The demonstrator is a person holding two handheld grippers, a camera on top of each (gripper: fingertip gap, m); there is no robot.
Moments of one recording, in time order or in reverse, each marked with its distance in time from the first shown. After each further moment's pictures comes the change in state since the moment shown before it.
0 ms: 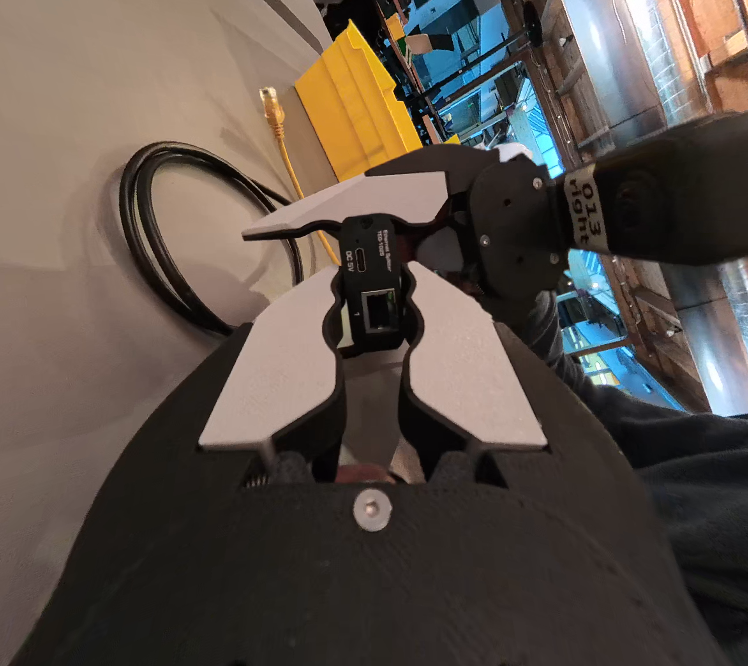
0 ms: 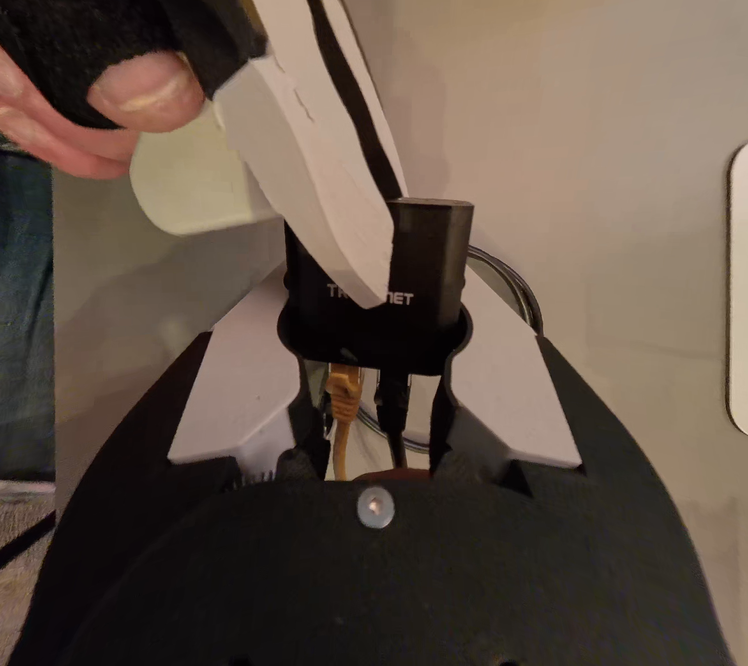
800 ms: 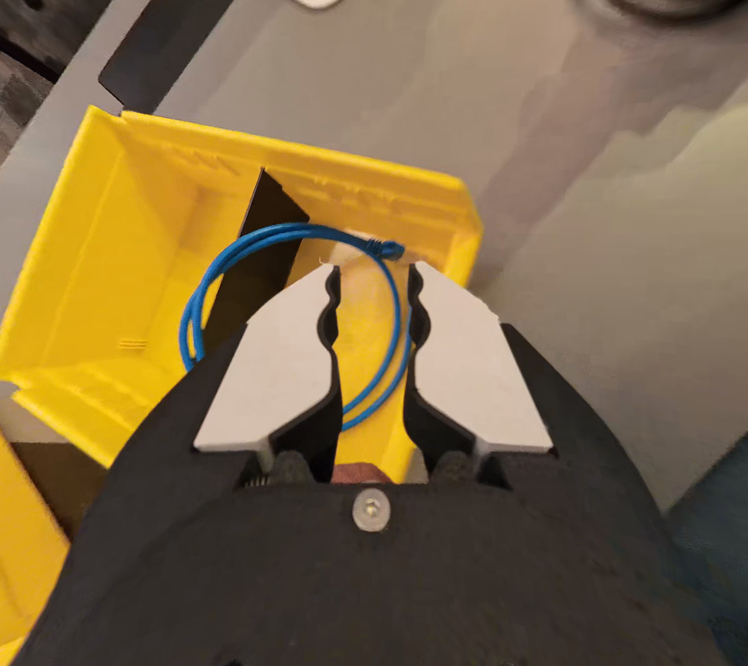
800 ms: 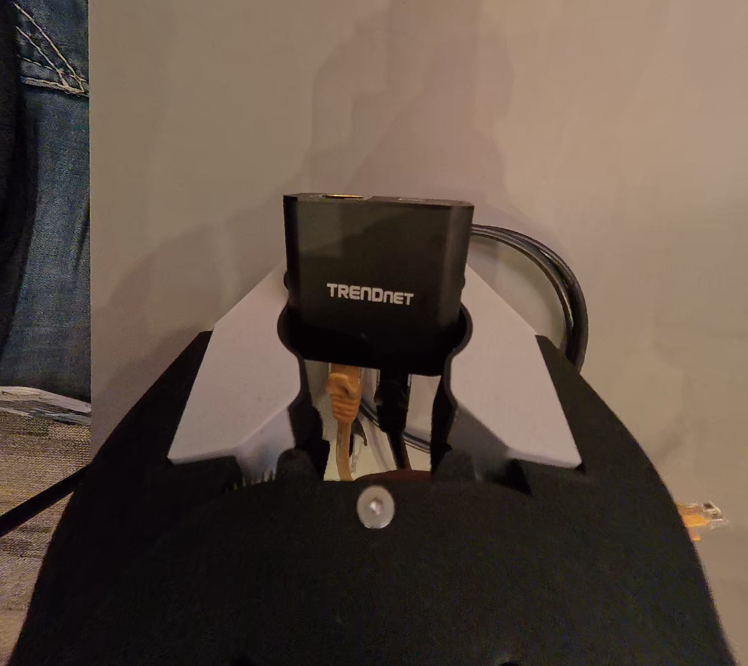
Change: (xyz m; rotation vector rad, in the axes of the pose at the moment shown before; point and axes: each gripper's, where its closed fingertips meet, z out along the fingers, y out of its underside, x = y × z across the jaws) left arm -0.099 -0.117 -0.232 -0.506 -0.742 1.078; right arm -0.010 0.030 -0.002 -0.051 -0.161 0.041
